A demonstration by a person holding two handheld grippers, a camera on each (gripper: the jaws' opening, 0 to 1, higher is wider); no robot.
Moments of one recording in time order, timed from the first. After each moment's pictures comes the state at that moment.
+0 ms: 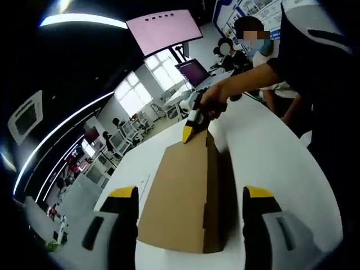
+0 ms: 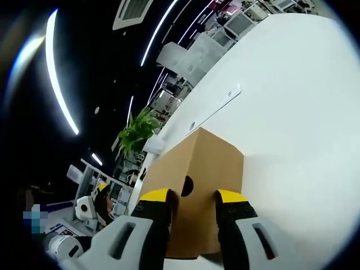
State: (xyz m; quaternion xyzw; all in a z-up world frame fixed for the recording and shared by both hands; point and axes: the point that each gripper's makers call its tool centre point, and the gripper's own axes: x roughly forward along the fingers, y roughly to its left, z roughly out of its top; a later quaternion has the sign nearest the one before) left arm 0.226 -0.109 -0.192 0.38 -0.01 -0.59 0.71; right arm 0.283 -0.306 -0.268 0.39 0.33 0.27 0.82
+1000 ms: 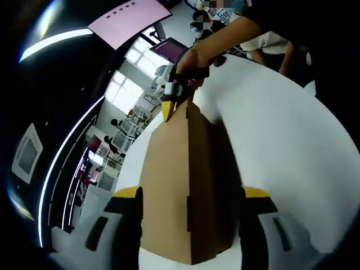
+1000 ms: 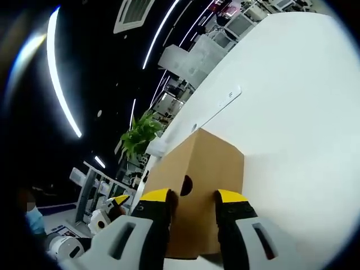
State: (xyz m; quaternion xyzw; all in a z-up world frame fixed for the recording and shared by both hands) left arm 0.235 -0.123 -0.251 0.49 -0.02 -0.55 0.67; right arm 0.289 -0.316 -0.268 0.40 0.32 0.27 0.81
